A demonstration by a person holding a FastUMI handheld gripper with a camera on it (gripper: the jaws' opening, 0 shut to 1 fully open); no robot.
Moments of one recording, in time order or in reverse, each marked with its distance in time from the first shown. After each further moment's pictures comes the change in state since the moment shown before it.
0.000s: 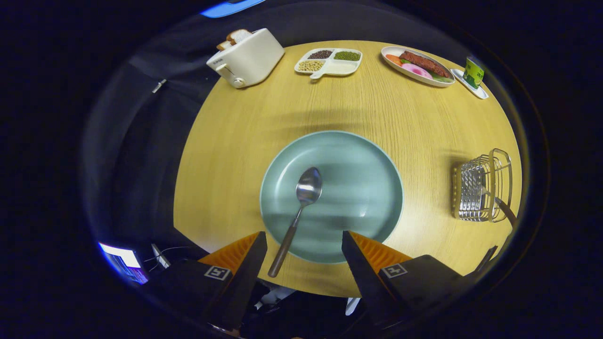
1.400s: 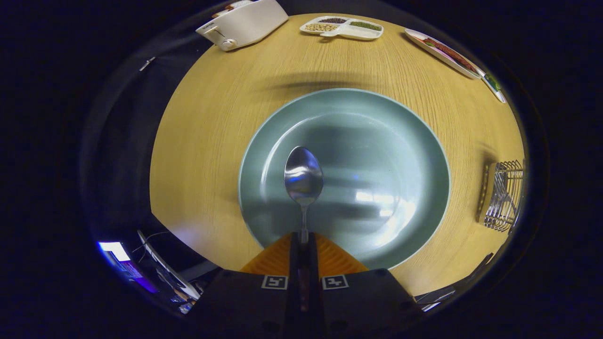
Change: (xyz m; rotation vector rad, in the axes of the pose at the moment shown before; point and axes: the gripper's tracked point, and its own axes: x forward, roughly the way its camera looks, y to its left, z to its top) arm 0.044 0.006 -0.023 -0.055 0.166 -0.018
